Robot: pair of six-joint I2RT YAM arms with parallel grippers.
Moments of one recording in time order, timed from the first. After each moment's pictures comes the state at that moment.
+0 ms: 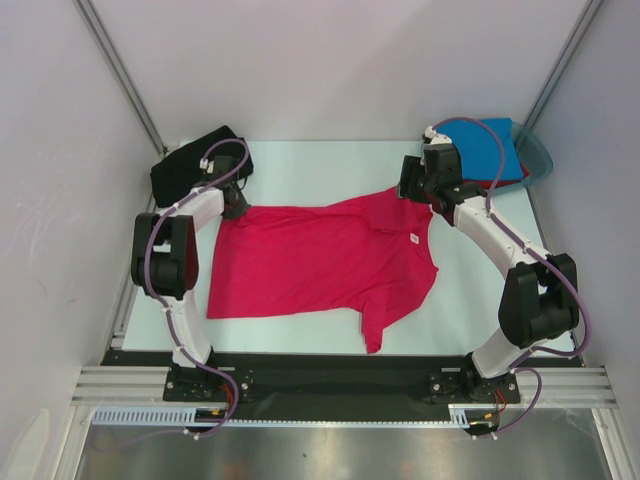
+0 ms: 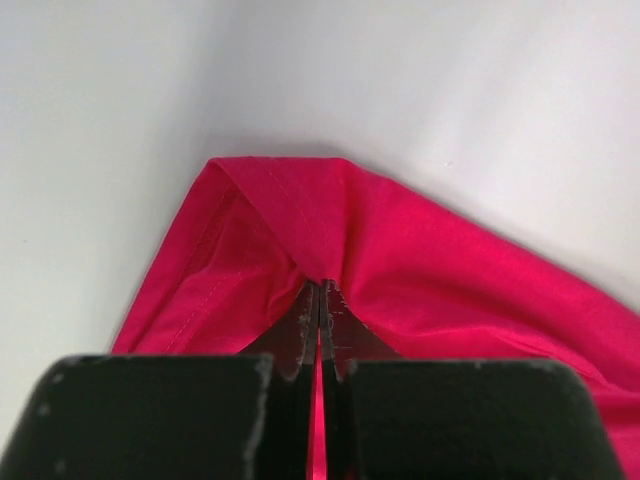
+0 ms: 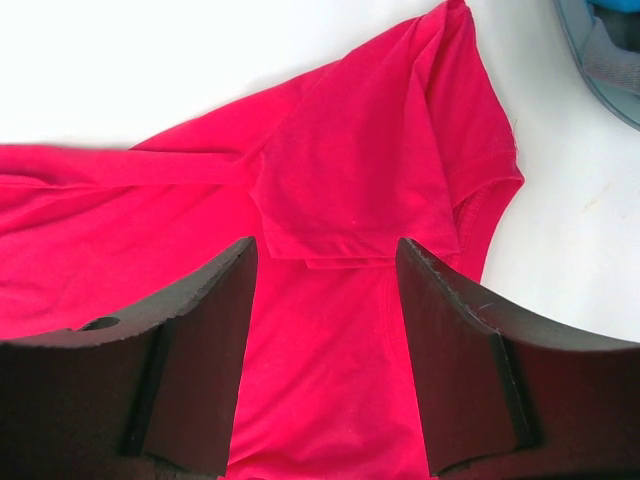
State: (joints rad) left arm -0.09 1.97 1.37 -0.36 -0.20 -0.52; right arm 0.28 1.61 1.29 -0.29 0.07 0.33
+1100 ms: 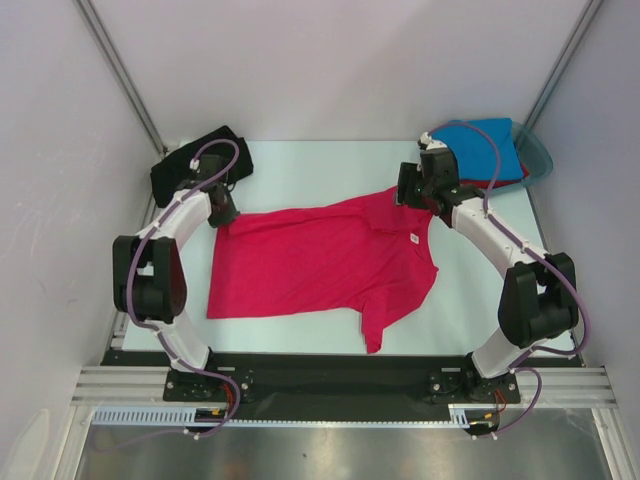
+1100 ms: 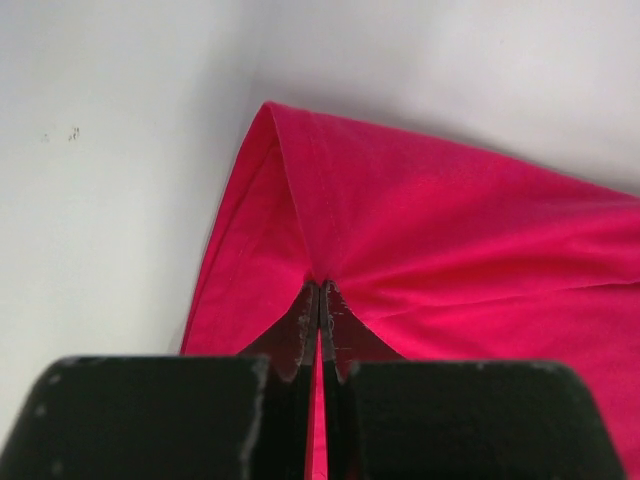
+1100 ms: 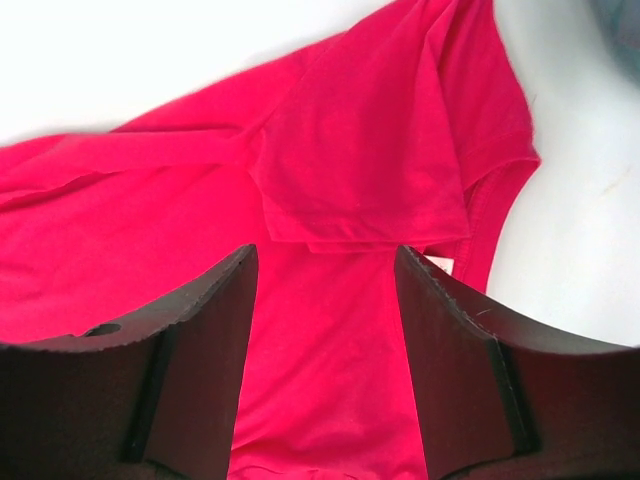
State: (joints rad) left arm -0.08 1.76 1.32 -0.59 -0.20 -0.43; right arm 0.30 1.61 1.28 -0.32 0.05 0.34
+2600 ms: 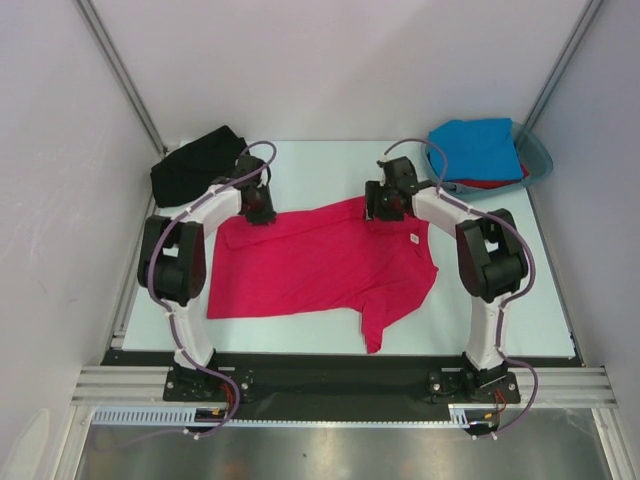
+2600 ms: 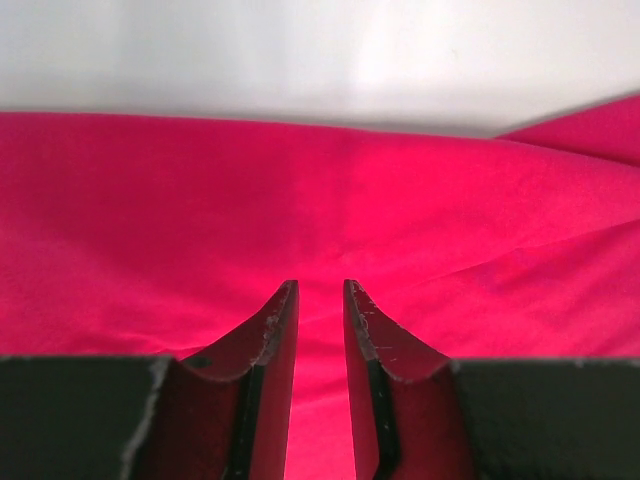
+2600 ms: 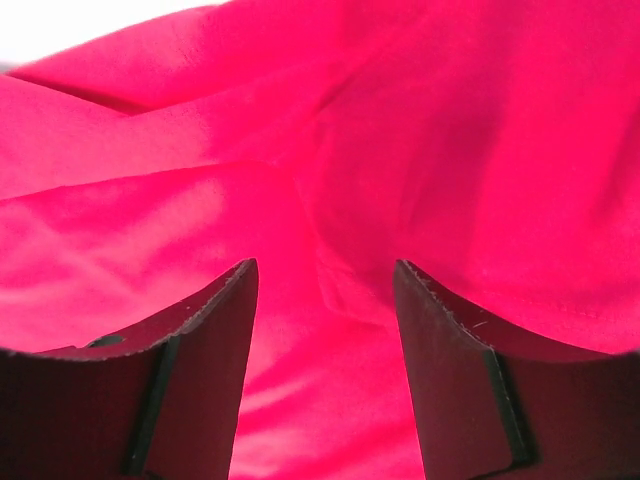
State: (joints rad) left arm -0.22 1.92 1.40 -0.52 0.01 -0.43; right arm 0.37 1.99 1.43 -0.33 -0.12 0.34
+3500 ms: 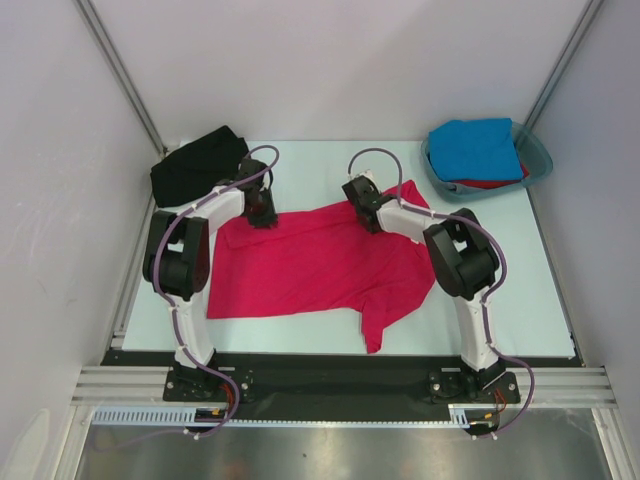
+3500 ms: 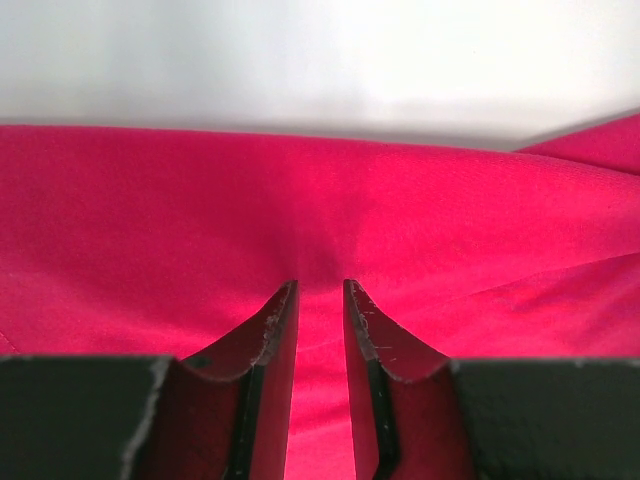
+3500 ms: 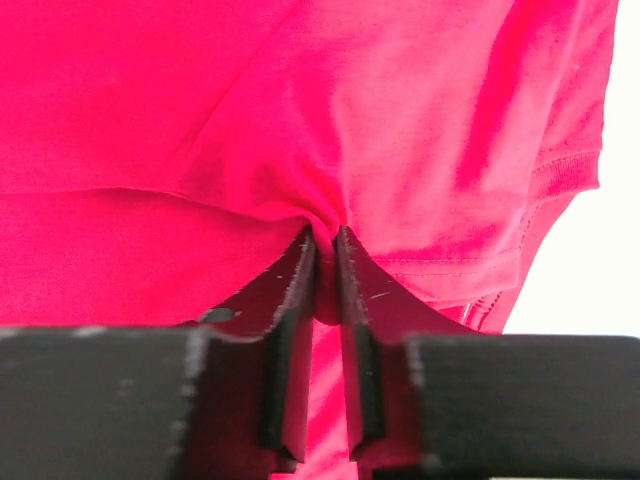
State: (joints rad) left arm -0.23 1.98 1.40 -0.49 0.03 -0.43; right arm 0.57 2.12 1.50 -0.37 0.55 0.07
